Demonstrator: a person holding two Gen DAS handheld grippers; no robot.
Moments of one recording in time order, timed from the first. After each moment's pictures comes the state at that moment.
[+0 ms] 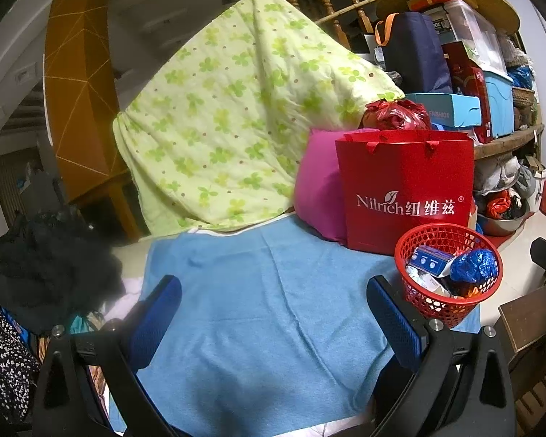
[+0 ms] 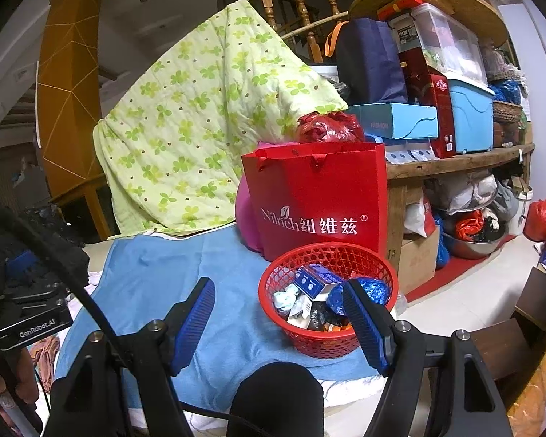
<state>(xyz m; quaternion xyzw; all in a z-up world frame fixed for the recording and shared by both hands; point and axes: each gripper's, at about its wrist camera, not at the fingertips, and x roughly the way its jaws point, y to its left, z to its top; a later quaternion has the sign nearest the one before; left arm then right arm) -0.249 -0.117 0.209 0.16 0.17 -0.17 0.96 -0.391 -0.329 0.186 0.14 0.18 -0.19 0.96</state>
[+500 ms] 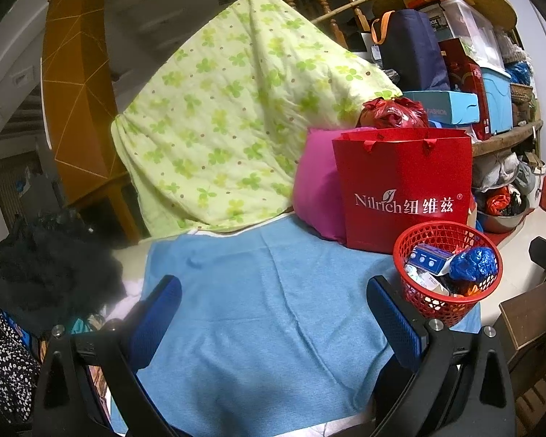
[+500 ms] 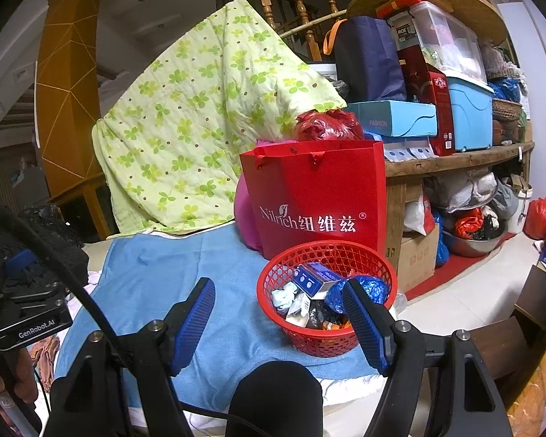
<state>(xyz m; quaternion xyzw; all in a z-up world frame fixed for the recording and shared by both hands) -0.250 -0.122 0.206 0.17 0.17 -0.17 0.96 -0.392 -0.330 0.184 0.14 0.18 -0.19 0.96</state>
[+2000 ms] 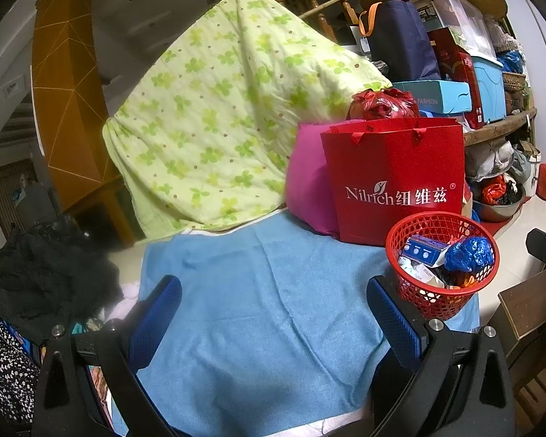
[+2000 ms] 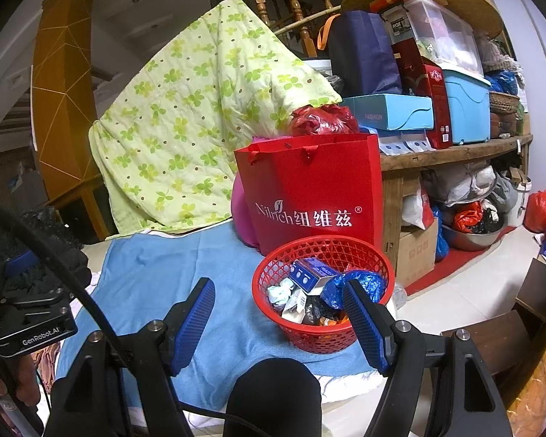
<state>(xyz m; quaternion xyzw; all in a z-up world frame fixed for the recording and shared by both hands) -0.254 -0.126 0.200 0.18 0.18 -0.19 0.95 -0.394 -0.339 0.173 0.15 0.18 -0.19 0.95</state>
